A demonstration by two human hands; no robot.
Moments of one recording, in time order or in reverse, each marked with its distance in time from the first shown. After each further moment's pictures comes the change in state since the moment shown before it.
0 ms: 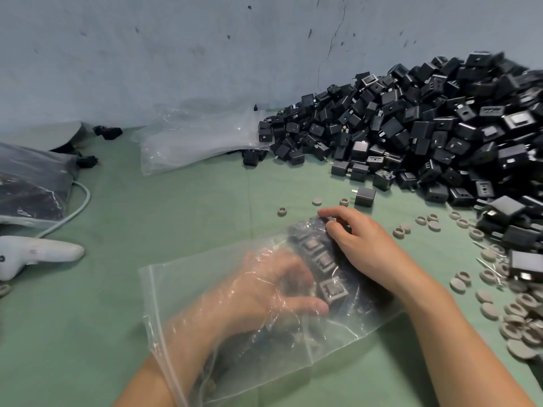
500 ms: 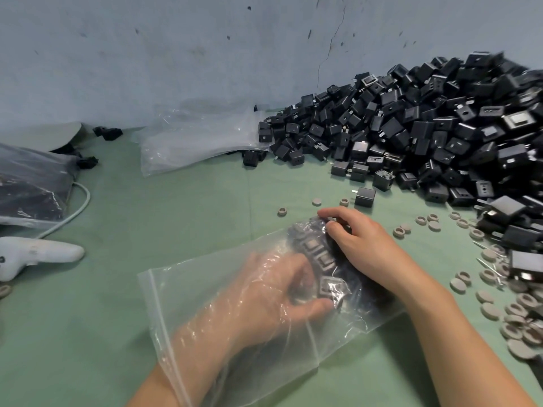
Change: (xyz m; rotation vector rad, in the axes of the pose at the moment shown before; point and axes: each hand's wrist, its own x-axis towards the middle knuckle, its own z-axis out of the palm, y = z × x) left_hand 0.001 -0.001 0.017 0.111 0.154 0.212; right_hand -0.002 -0.002 -0.001 0.020 -0.007 0.004
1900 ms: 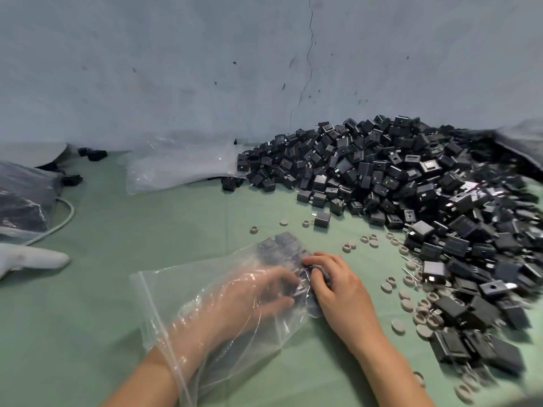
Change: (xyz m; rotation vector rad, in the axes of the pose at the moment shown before) left_hand -0.015 0.020 0.007 -0.059 0.036 0.059; right_hand -0.082 0.017 0.009 -0.094 0.288 -0.070
